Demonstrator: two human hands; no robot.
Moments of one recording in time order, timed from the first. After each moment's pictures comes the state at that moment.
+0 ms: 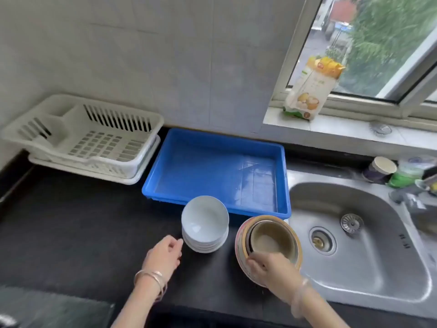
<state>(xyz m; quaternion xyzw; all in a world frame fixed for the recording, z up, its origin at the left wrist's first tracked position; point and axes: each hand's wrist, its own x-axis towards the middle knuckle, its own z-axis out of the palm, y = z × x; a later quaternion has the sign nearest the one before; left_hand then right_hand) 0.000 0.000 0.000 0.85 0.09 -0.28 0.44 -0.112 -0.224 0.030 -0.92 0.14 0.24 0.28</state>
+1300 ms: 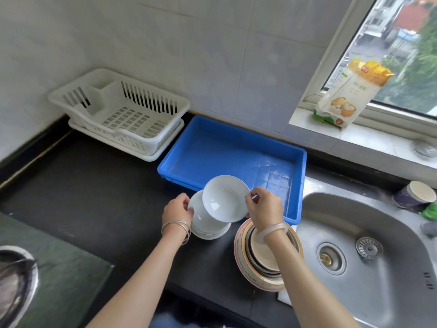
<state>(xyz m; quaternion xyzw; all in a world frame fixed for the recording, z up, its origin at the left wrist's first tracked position) 0.030 -0.052 -0.007 0.92 0.11 -0.12 0.35 -0.007 -0.237 0.034 -0.90 0.24 -0.03 0.37</state>
